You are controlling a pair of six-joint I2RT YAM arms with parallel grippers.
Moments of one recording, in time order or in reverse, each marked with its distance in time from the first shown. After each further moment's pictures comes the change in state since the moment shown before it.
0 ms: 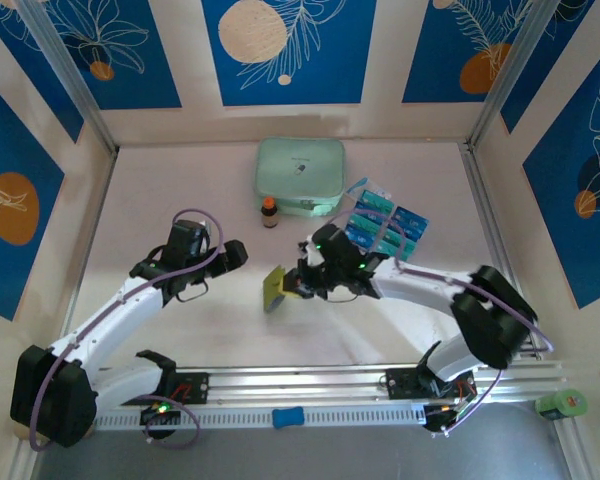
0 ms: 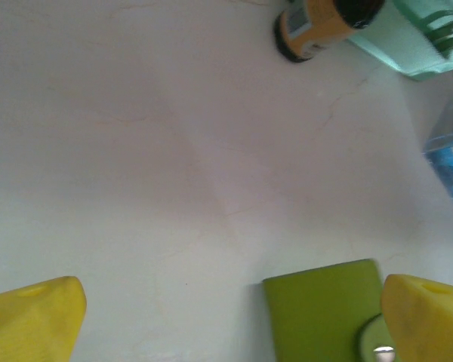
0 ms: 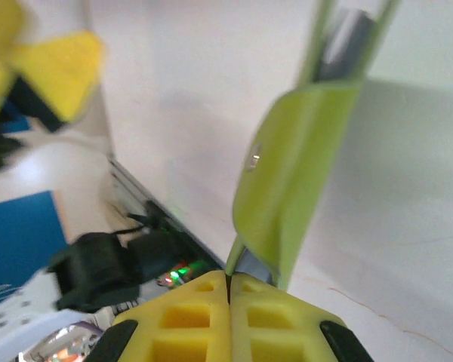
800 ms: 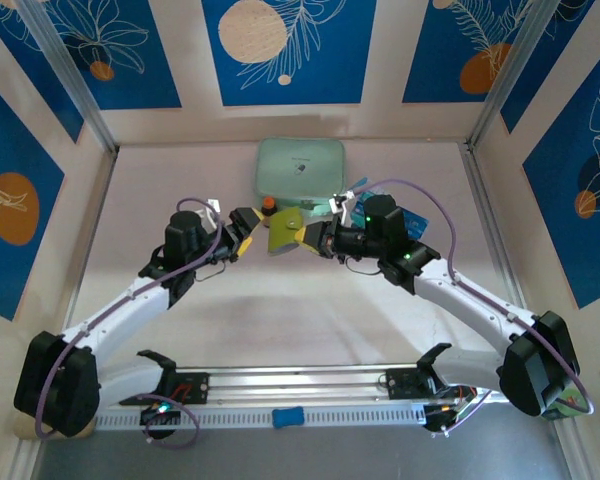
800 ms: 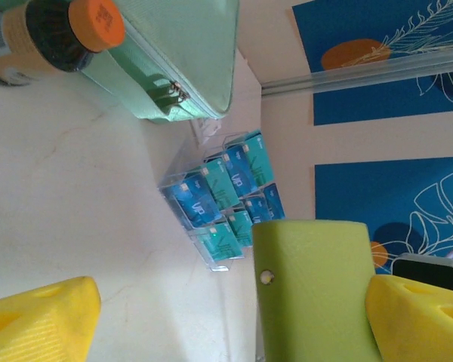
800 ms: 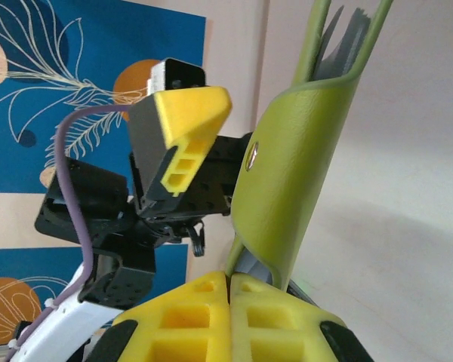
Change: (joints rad) left arm -0.017 0.060 -0.073 0.640 0.293 -0.489; right arm -0.163 -0.246 0.038 0.129 -0.054 0.119
